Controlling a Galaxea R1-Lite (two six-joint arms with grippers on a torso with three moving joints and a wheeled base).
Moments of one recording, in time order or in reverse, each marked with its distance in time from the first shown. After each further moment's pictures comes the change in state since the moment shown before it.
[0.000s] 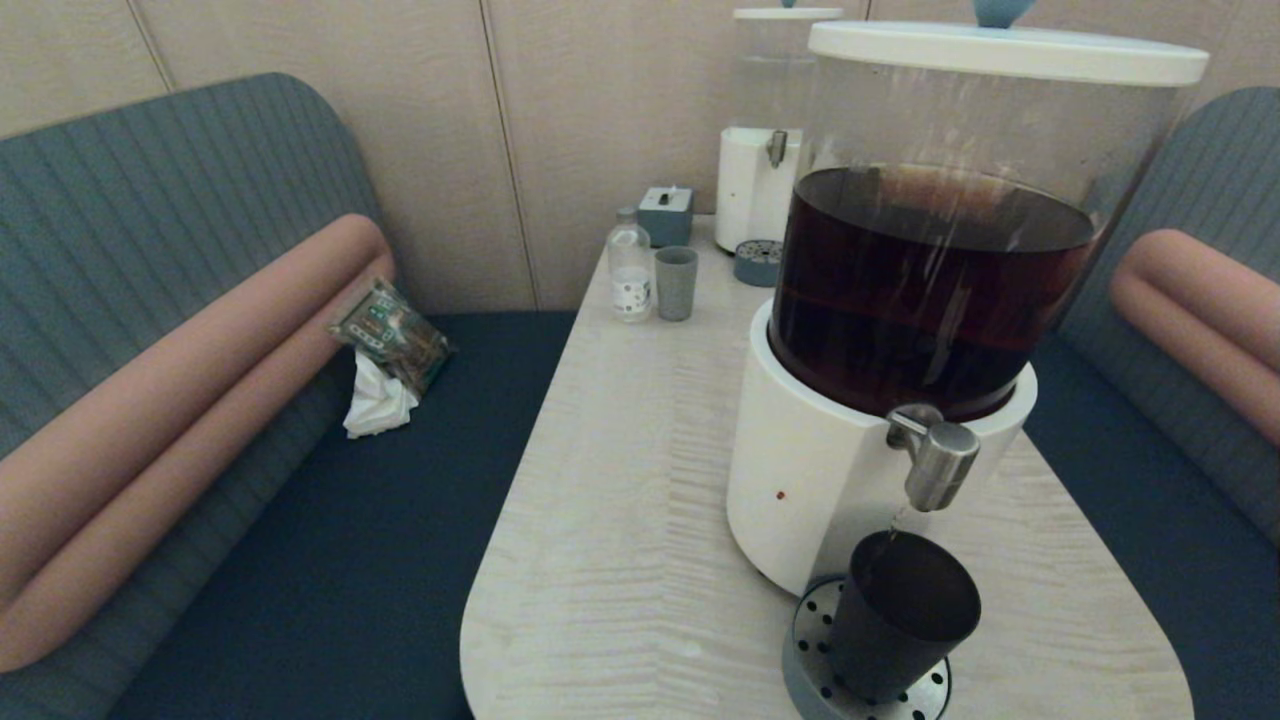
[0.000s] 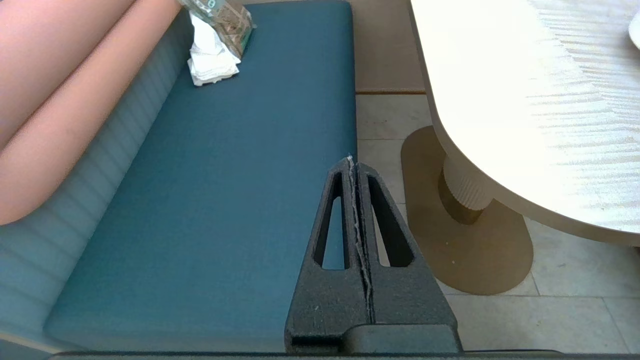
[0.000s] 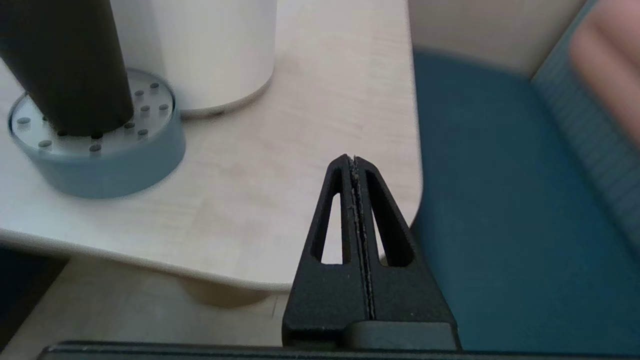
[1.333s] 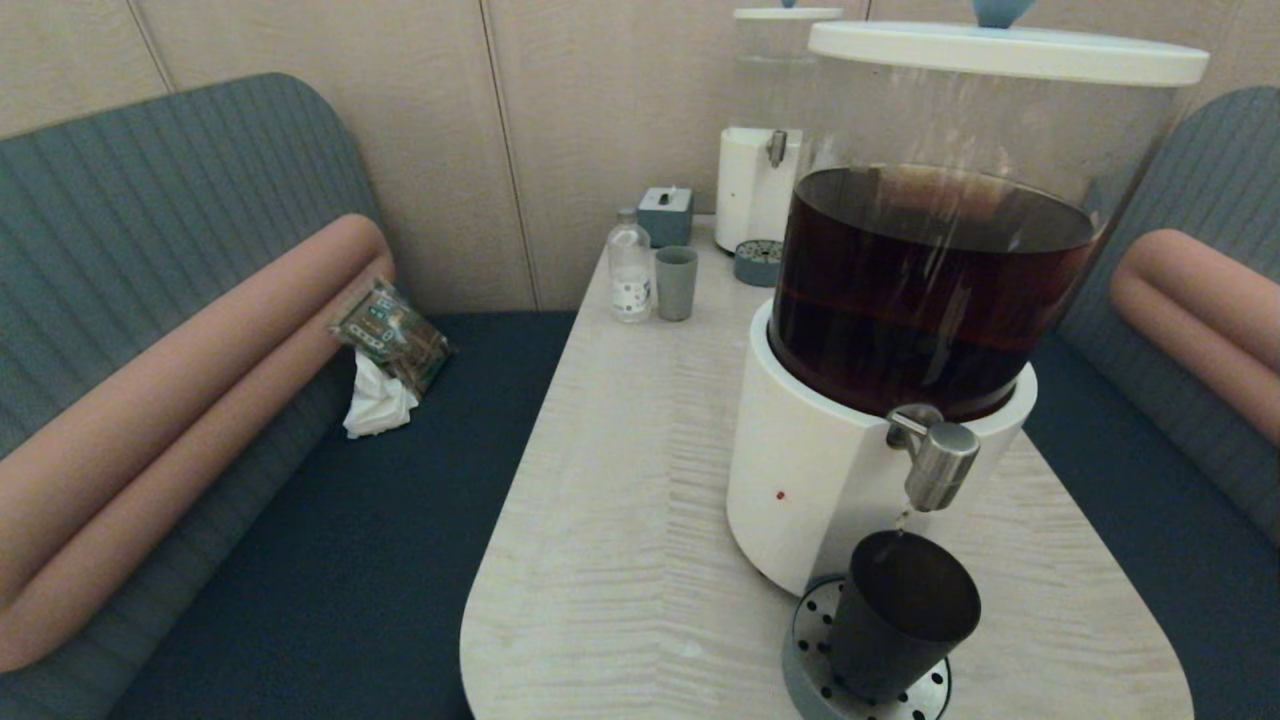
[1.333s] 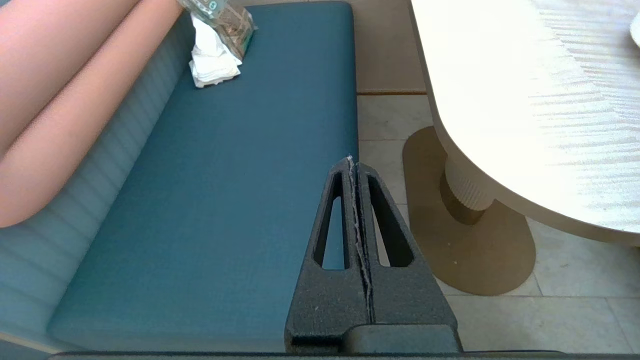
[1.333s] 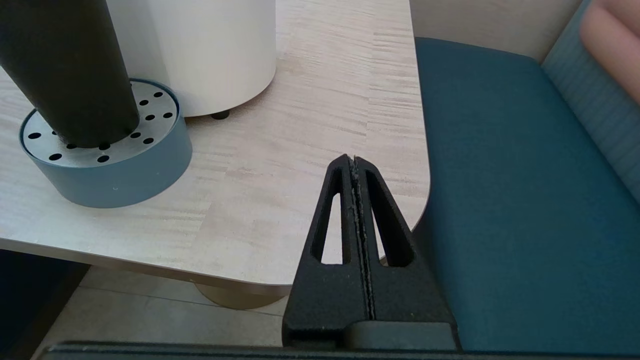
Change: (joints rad) left arm 0.000 0.000 -0.001 -0.001 0.001 0.006; right arm 0.001 0.000 0.000 0.002 -0.007 0.056
